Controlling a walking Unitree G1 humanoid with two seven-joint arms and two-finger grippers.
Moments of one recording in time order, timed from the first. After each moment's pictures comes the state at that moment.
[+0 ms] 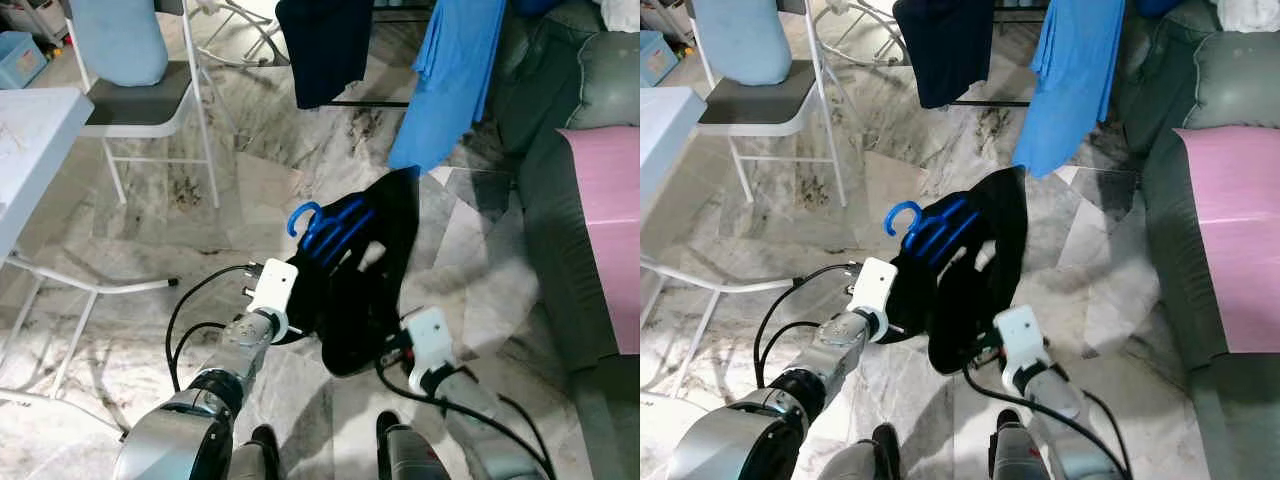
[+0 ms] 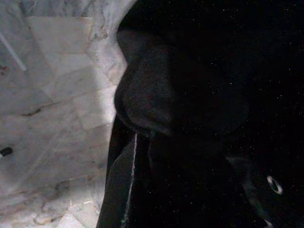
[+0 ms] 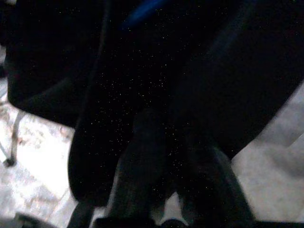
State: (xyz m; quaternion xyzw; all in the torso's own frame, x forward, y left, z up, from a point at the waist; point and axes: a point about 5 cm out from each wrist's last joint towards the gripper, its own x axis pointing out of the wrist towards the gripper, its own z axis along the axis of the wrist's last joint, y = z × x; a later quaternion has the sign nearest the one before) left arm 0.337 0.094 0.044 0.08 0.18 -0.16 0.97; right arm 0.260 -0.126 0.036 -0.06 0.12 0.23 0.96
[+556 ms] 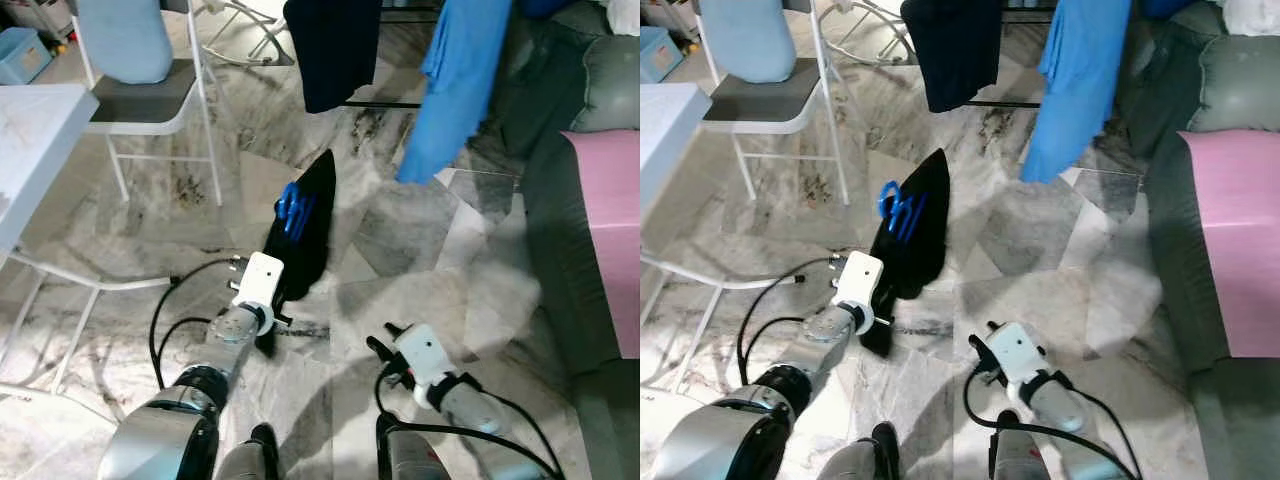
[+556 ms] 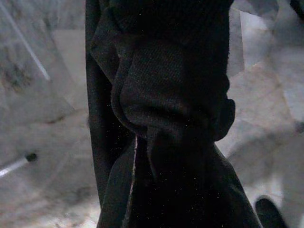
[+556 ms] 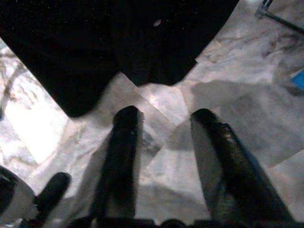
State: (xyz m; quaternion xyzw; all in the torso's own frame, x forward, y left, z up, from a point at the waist) left arm 0.343 0.116 0.052 0.11 0.15 -0.16 0.97; right arm 0.255 -0.146 0.032 -0.17 0.10 0.27 0.94
